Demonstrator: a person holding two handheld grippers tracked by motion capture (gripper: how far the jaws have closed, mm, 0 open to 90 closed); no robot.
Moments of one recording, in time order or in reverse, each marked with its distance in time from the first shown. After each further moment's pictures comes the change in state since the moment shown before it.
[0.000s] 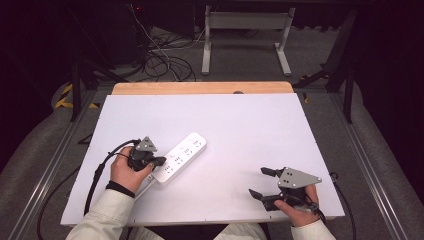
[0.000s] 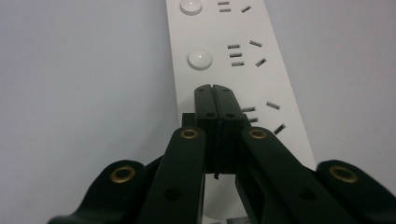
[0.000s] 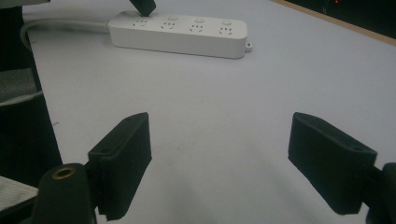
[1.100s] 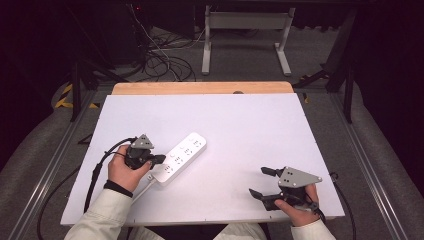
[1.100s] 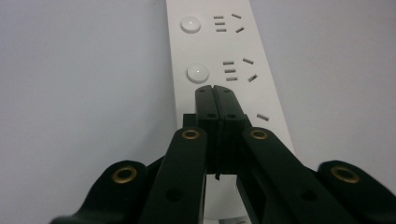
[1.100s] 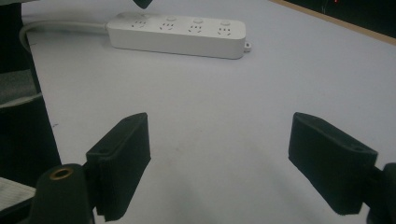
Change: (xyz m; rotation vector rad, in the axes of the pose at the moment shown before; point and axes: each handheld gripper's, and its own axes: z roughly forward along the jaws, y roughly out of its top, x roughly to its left) left arm 0.002 0.002 -0.009 -0.039 -0.021 -0.030; right arm -0.001 0.000 0.000 -0.001 -0.002 0.008
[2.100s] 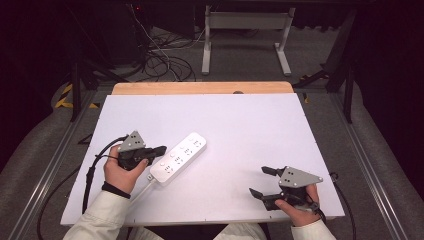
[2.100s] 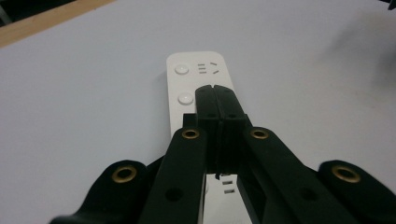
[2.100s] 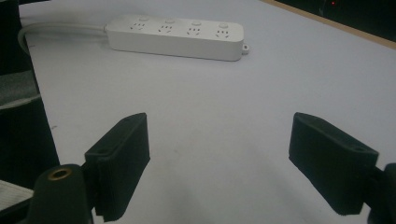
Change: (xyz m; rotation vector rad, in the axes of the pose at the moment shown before) left arm -0.006 0.002 -0.021 -0.259 0.013 0.027; right arm 0.000 0.001 -0.001 -0.005 -0.006 -0.002
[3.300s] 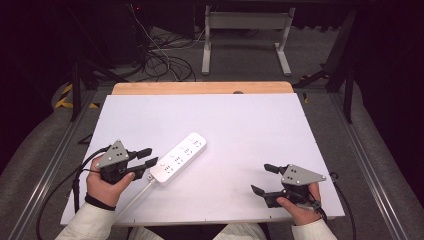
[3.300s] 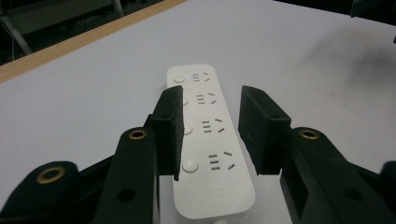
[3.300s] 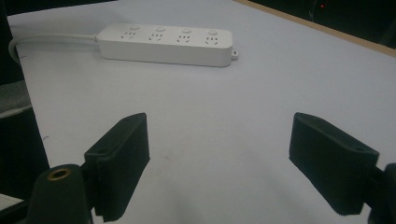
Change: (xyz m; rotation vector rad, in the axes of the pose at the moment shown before) left arm -0.015 -0.013 -0.040 -0.110 0.025 0.049; right arm -0.004 0.003 -0.003 -0.019 -0.029 0.019
